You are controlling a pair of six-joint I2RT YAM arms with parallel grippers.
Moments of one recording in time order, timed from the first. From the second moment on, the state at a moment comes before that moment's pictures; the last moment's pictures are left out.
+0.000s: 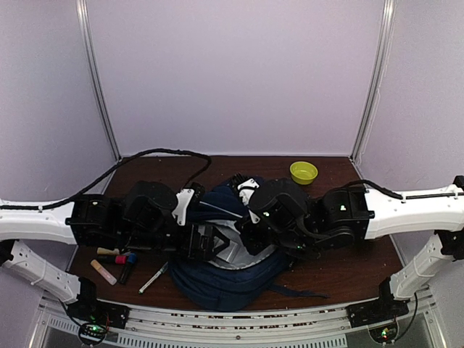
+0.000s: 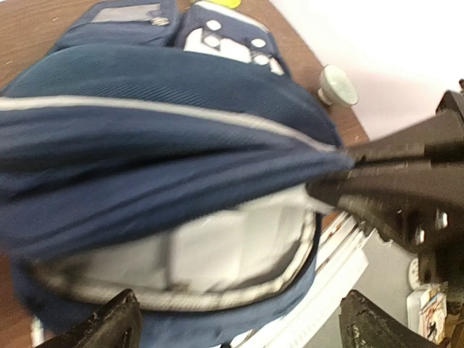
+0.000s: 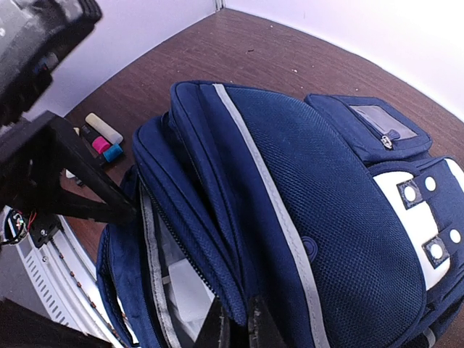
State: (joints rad) left arm -1.29 1.21 1.01 -0.45 -0.20 -0.80; right arm 1.34 1.48 1.30 -0.52 0.48 0.47
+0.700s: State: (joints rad) left arm -1.24 0.97 0.76 -1.19 -0.35 -1.10; right arm 1.32 1.45 1.19 -0.38 0.39 0.51
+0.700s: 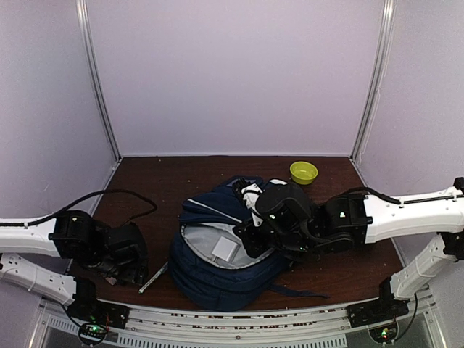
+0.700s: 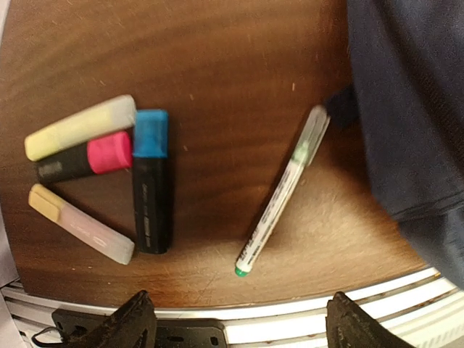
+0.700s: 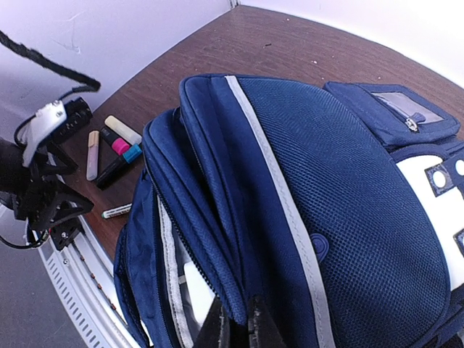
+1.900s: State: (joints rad) left arm -1.13 1.17 0.53 -0.80 -0.25 -0.94; right arm 1.30 1.46 1.16 -0.35 0.34 0.53
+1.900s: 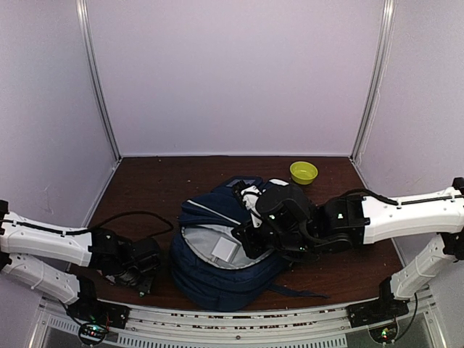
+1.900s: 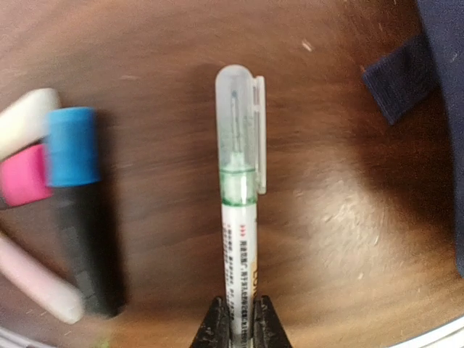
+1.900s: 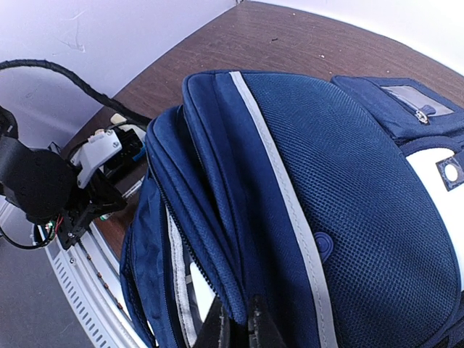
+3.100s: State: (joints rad) left arm -1.25 1.43 1.16 -0.60 -0.08 -0.75; right arm 1.30 1.48 1.32 -0.53 0.44 0.54
